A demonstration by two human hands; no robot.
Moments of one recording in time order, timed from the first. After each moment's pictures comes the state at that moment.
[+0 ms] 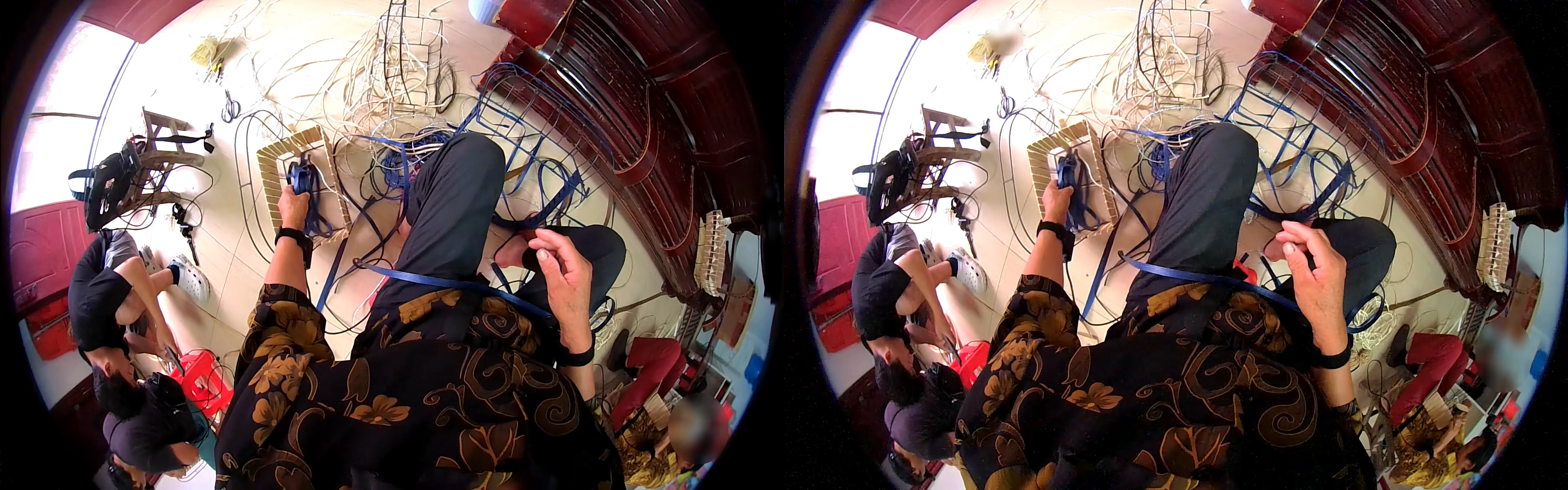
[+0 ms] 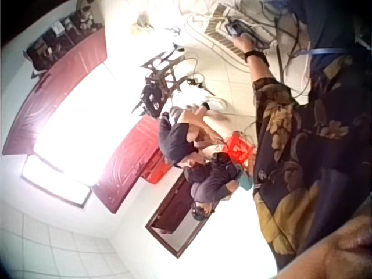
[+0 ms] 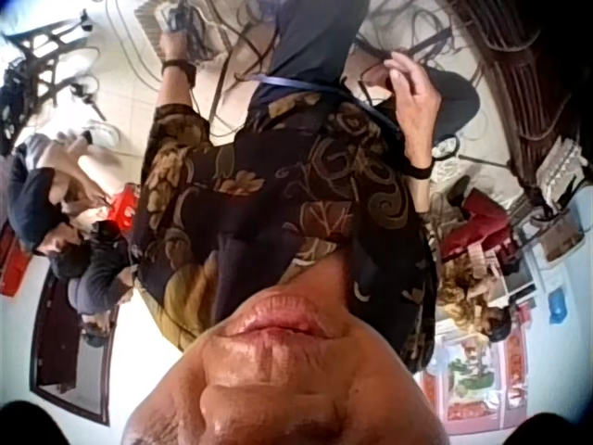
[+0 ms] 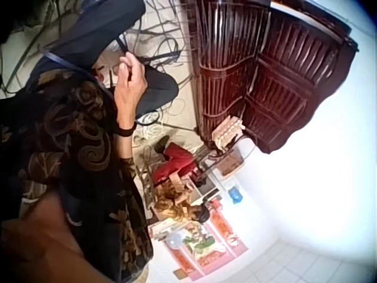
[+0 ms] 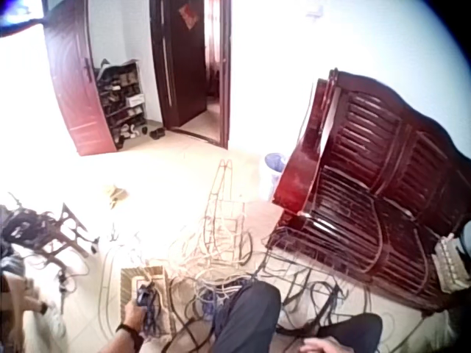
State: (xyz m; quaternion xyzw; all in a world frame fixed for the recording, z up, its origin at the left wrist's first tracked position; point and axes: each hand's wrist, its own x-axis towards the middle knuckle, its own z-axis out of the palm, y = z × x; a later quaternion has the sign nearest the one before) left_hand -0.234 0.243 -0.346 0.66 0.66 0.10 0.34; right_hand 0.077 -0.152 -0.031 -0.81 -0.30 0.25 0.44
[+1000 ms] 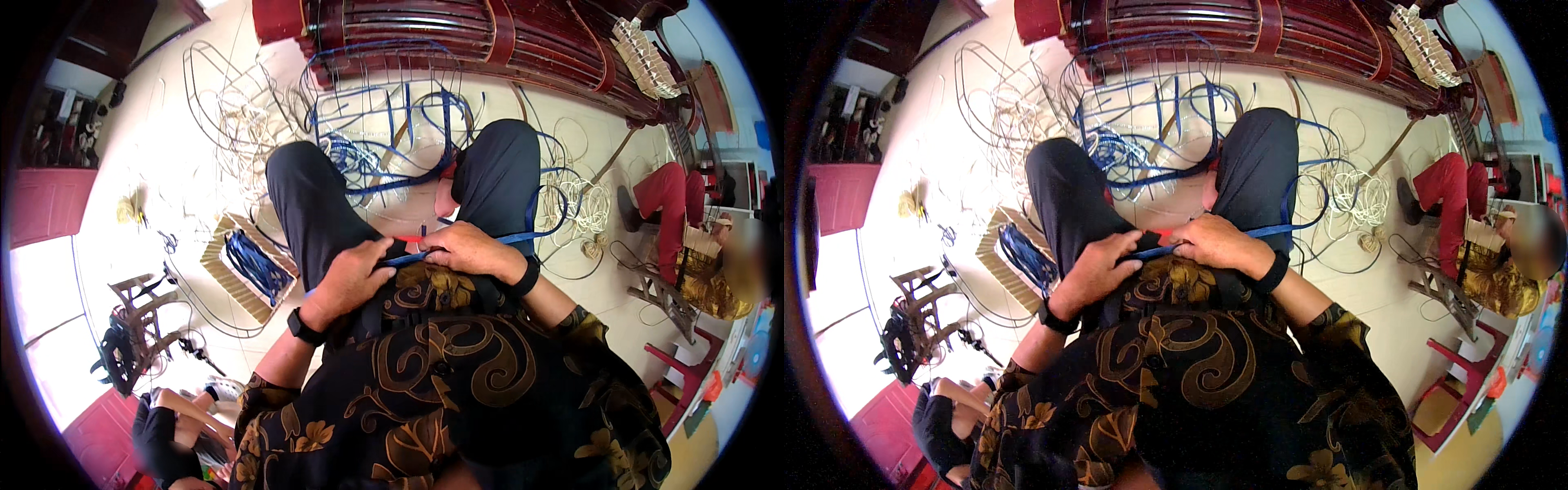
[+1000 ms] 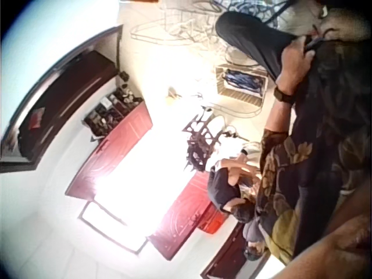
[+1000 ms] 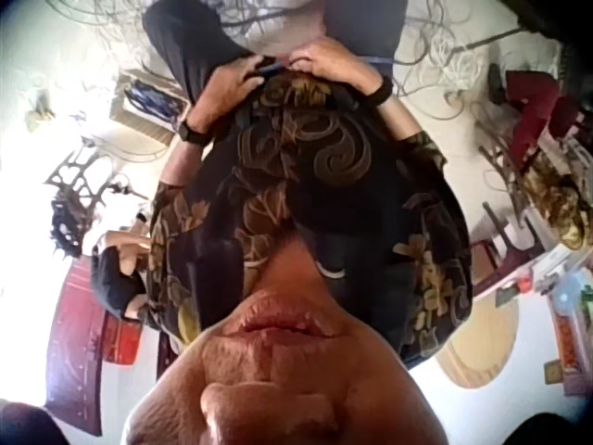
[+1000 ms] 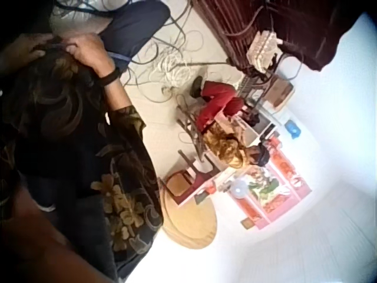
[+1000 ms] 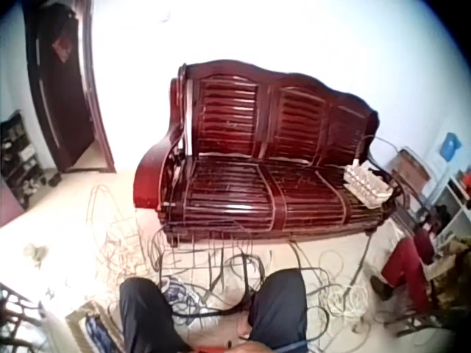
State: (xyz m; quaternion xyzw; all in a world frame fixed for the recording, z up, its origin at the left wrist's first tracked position) left_hand -0.058 -0.023 -0.079 0.85 -0.05 -0.15 0.50; right_hand 0.059 -0.253 -0.092 -0.78 -0.43 0.37 0.27
